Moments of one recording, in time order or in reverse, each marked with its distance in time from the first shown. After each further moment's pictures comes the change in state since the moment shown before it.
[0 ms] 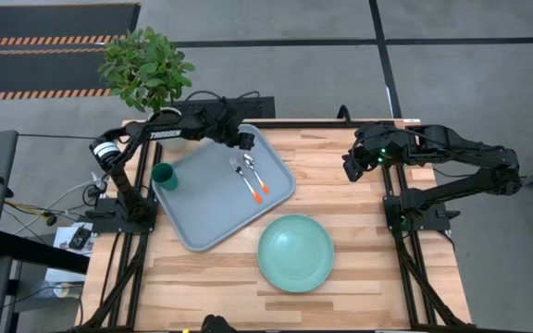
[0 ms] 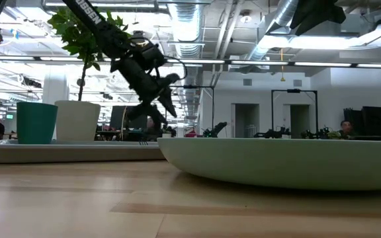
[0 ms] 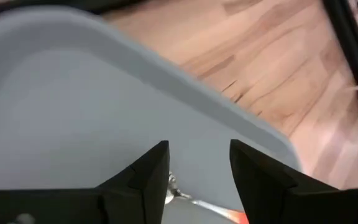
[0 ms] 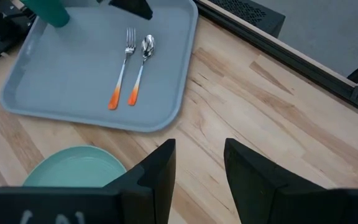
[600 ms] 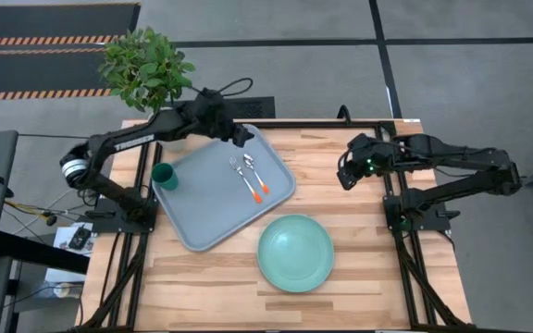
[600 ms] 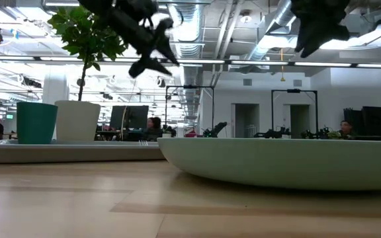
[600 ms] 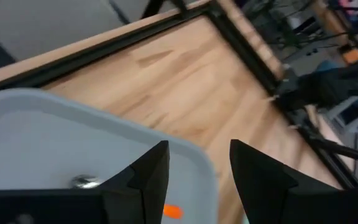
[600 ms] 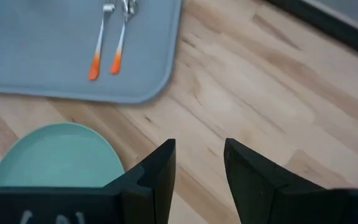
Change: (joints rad) left arm -0.115 -0.289 0.076 -0.132 -0.051 -0.001; right arm 0.003 0.000 -0.170 0.049 -0.049 0.078
